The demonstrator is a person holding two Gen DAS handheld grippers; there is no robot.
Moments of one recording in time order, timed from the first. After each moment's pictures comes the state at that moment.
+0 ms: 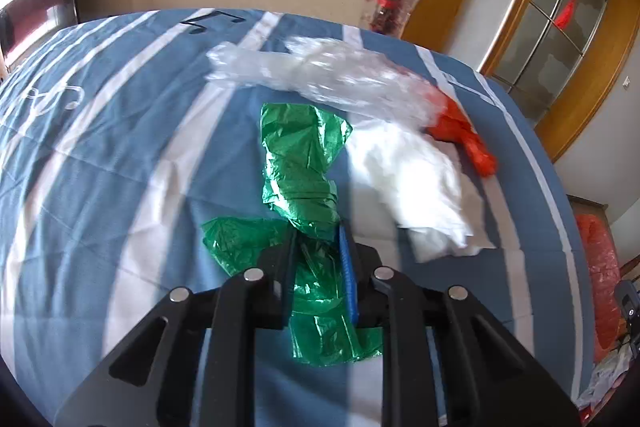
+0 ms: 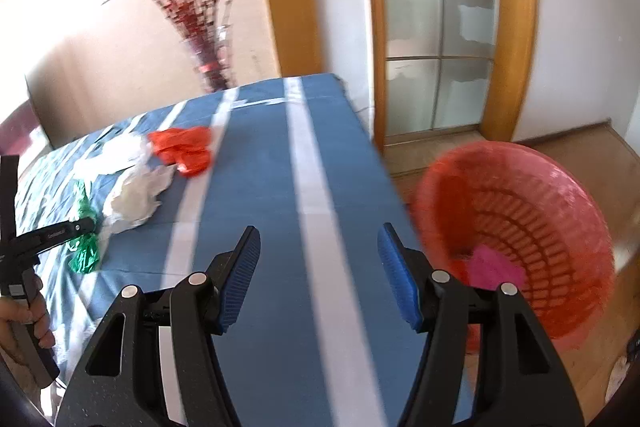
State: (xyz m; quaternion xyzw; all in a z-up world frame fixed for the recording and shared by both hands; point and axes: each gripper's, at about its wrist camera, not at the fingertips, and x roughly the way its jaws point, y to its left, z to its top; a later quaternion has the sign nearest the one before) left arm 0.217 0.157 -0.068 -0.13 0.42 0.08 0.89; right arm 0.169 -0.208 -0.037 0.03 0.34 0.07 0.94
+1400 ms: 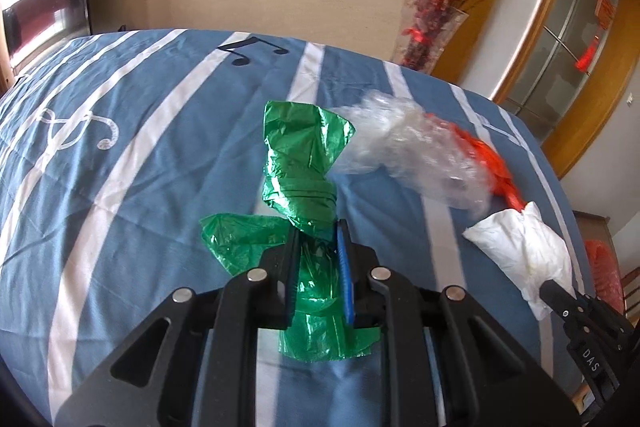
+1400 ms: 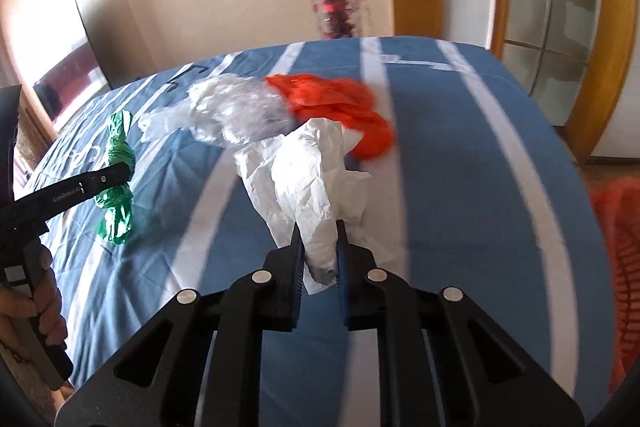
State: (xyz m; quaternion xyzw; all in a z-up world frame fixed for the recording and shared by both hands) left arm 0.227 0.220 -0.050 -0.14 0.40 0.09 0.90; right arm 0.216 -0.073 -0.062 0.00 0.40 0.19 0.89
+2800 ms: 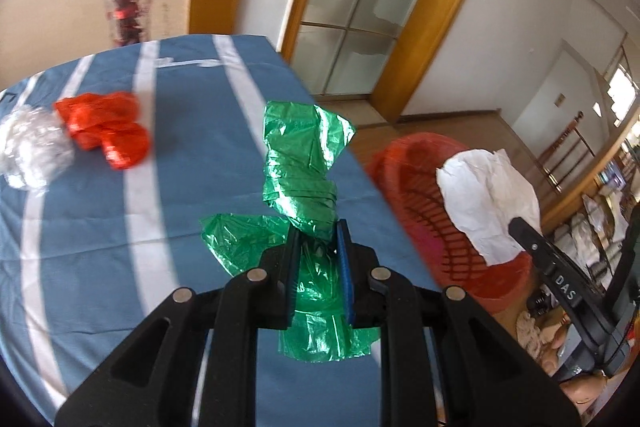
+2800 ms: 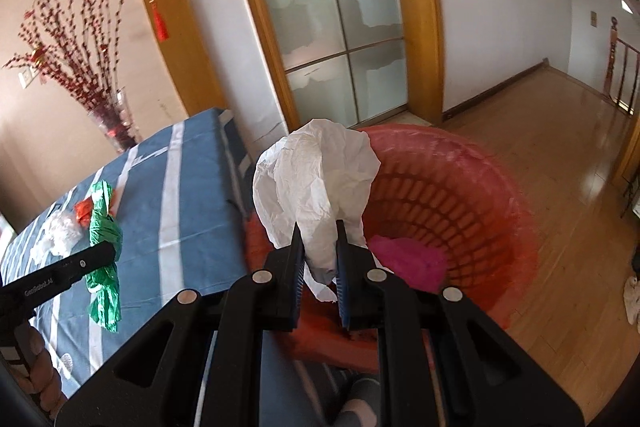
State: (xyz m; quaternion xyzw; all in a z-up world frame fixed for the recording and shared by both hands) left arm 0.242 -0.088 -0.039 -0.06 0.42 -0.20 0.88; right arm 0.150 -0.354 -0.043 0.14 0.32 -0.07 0.94
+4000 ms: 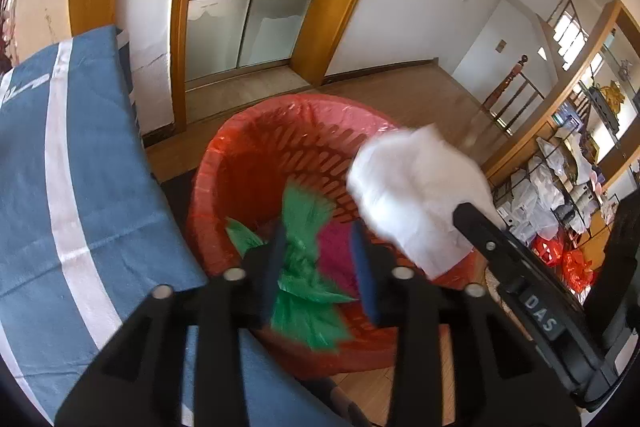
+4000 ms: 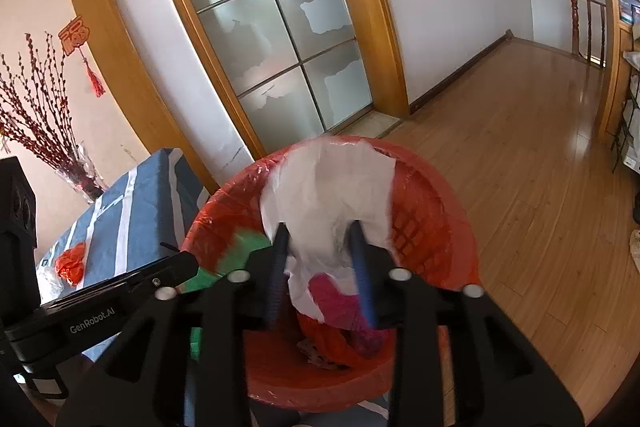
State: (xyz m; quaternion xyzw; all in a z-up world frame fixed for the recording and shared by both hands) left arm 0.275 -0.232 -0.071 -0.02 0.46 -0.31 0.83; right arm 0.142 -0.429 -0.060 0.21 0.30 -0.12 0.92
